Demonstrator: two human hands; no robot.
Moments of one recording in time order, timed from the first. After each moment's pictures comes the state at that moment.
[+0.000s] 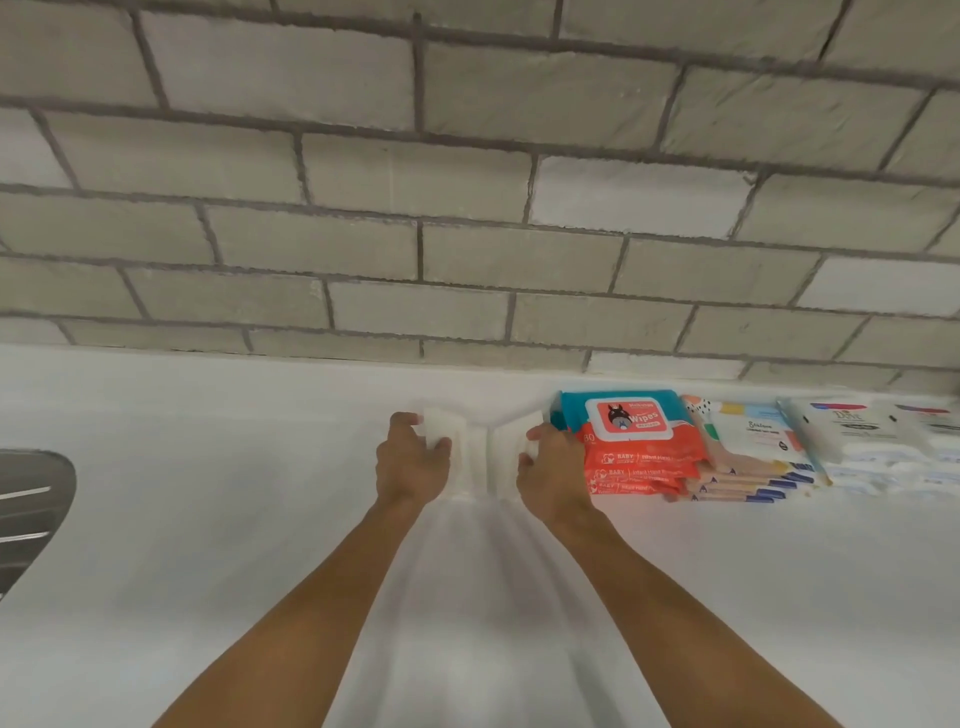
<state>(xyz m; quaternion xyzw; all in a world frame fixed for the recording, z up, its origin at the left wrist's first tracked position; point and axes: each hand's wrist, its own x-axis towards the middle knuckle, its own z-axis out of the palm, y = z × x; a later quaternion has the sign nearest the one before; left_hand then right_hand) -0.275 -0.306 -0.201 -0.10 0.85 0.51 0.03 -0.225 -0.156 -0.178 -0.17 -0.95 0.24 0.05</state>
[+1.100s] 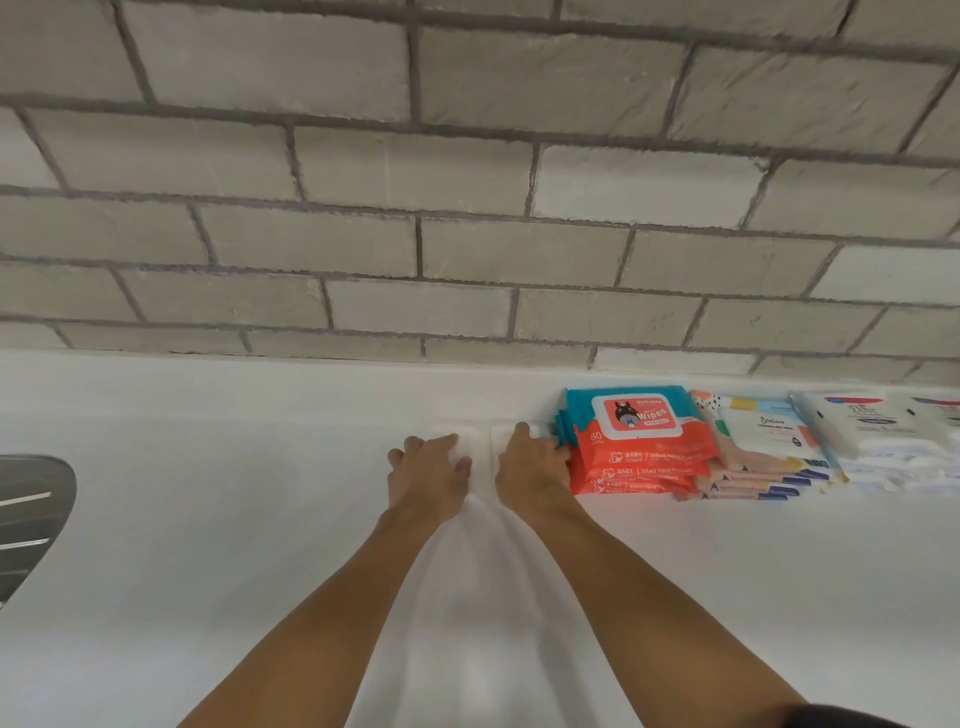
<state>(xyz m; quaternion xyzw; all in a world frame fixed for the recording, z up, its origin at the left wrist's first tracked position) -0.286 -0.300 -0.237 0.03 0.96 0.28 0.07 -0.257 -0.178 -0.197 -0.19 -0.97 0.10 -0.08</state>
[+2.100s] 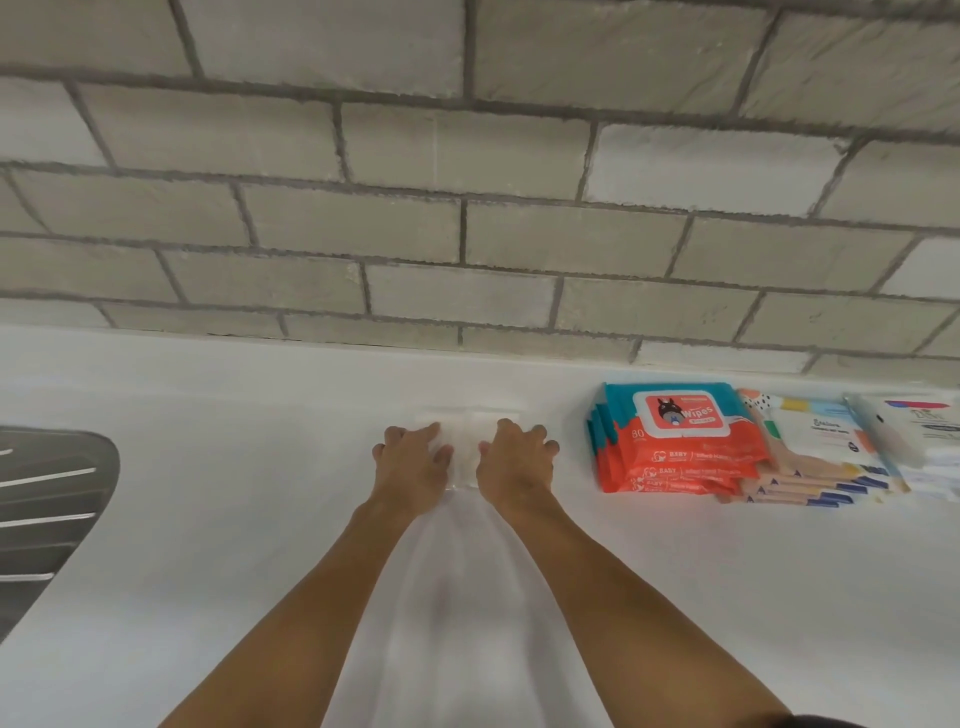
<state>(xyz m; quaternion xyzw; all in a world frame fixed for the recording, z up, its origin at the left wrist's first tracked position) -0.282 -0.349 -0.214 0.02 0.96 0.26 0.06 -0.266 -0.234 -0.199 -0.19 -0.95 0.23 -0.03</state>
